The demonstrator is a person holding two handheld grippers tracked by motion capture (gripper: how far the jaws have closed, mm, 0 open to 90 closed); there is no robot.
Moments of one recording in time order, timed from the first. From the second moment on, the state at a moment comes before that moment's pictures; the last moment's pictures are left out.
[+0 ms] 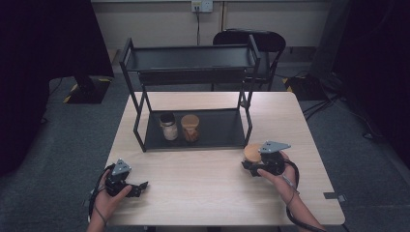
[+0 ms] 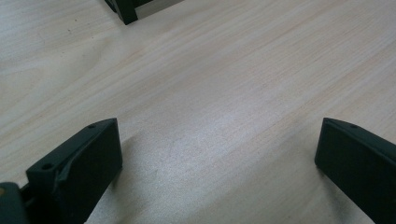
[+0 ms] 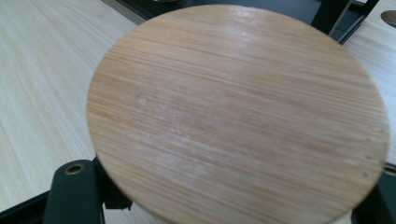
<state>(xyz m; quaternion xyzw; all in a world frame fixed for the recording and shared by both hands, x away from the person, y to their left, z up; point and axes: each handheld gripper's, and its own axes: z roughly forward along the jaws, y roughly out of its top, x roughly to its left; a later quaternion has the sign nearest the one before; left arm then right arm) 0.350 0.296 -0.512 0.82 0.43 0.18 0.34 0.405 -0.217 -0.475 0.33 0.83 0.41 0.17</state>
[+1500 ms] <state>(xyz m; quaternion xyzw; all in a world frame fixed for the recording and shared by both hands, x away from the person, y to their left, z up) 0.350 0.296 -0.512 0.82 0.43 0.18 0.34 0.435 -0.185 -0.463 0.32 0.84 0.41 0.17</state>
